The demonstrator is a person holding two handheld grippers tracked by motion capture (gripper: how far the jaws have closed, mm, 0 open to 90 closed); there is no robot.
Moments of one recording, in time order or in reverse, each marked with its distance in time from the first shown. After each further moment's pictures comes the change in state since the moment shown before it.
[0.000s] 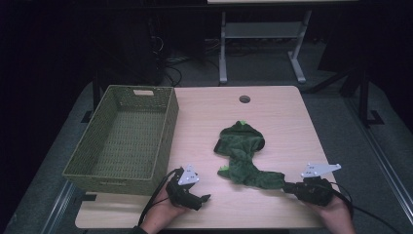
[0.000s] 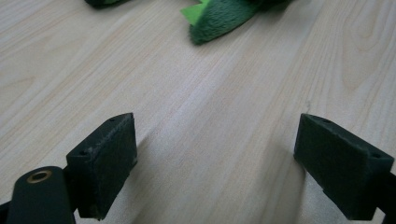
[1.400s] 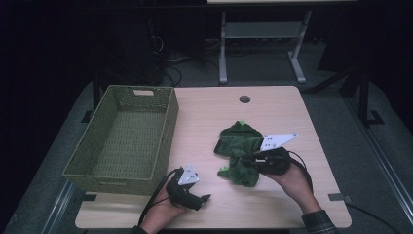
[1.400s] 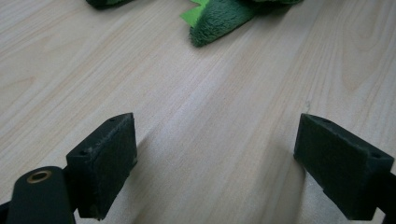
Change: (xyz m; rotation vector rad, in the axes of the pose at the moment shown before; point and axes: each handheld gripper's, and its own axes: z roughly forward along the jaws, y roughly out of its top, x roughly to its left) left arm 0.001 0.000 0.000 0.004 0.002 0.007; right arm 0.036 0.122 0.048 -0.153 0.167 -0.239
